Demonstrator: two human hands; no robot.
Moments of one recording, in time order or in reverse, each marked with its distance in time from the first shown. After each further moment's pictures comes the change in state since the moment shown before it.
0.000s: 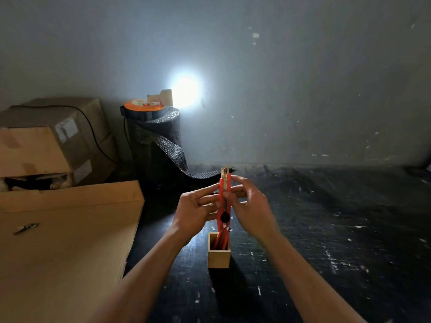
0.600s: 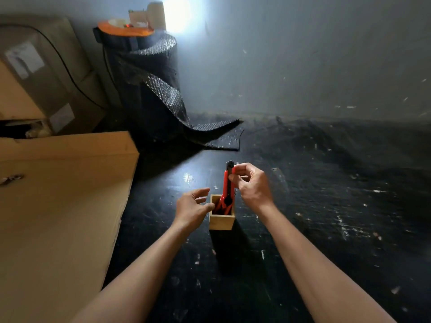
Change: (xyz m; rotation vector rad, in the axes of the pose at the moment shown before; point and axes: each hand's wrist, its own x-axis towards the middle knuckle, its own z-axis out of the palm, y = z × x) left_hand 0.034 -0.156 -0.030 0.454 0.174 -0.314; right_hand 0.034 0.134 0.062 0.105 -0.046 0.274
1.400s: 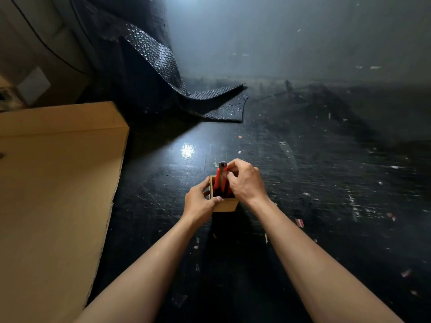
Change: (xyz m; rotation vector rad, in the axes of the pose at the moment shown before) left_hand 0.021 -0.042 0.042 0.058 -0.069 -0.090; right_hand 0.012 0.055 0.036 -0.387 -0.085 0.057
